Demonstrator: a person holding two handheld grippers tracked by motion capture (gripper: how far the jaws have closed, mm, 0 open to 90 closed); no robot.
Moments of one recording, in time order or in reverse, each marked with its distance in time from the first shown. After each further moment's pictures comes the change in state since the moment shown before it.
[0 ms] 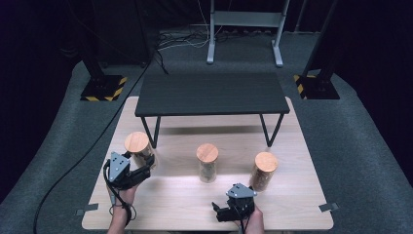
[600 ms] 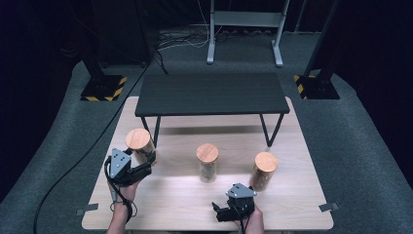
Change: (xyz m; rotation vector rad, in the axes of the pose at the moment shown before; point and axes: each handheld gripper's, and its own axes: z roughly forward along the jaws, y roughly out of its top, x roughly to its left) left arm 0.000 0.009 0.005 -0.008 -0.010 0.005; right arm 0.000 0.000 0.000 0.002 -0.003 -0.001
